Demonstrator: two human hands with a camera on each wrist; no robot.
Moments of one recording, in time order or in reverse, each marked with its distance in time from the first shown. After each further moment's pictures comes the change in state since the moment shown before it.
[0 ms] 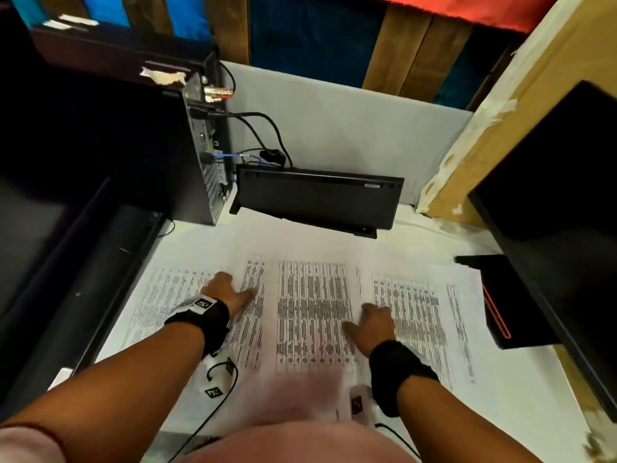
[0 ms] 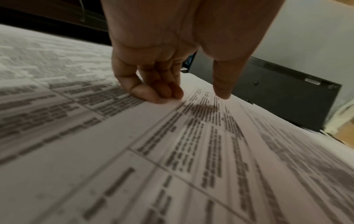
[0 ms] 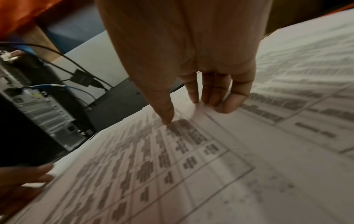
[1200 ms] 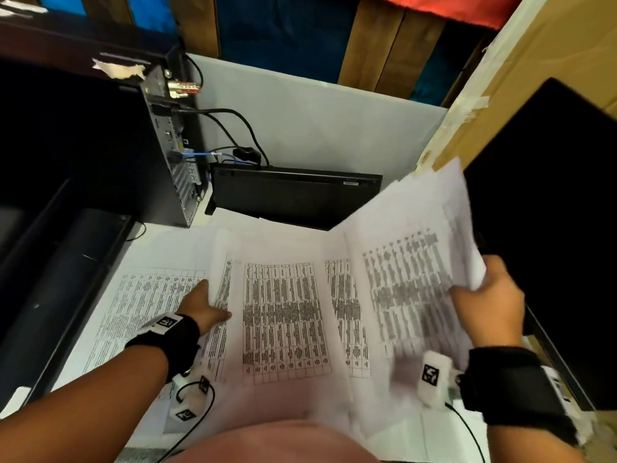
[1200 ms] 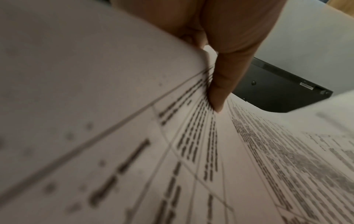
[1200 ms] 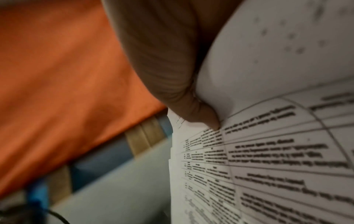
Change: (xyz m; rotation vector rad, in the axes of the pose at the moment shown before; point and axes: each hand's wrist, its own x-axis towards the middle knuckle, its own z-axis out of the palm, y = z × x) left_hand -0.017 -0.003 0.007 -0.217 -0.054 0.026; right_hand -0.062 0.033 -0.186 0.292 0.645 0.051
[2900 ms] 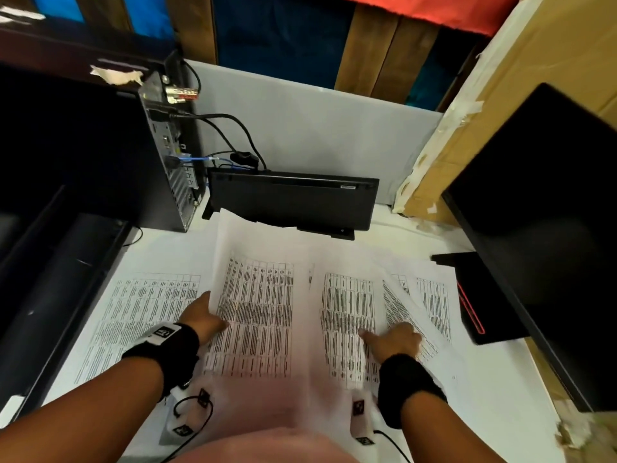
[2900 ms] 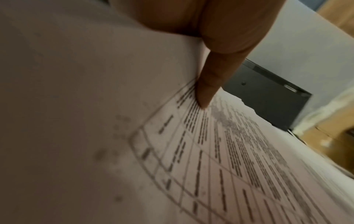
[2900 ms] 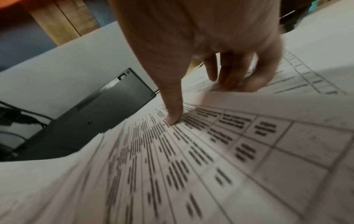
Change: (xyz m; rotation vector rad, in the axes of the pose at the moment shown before) left_hand -0.010 0.004 0.006 -0.049 -0.045 0.063; right_hand -0.038 0.065 0.153 -0.187 -0.422 0.476
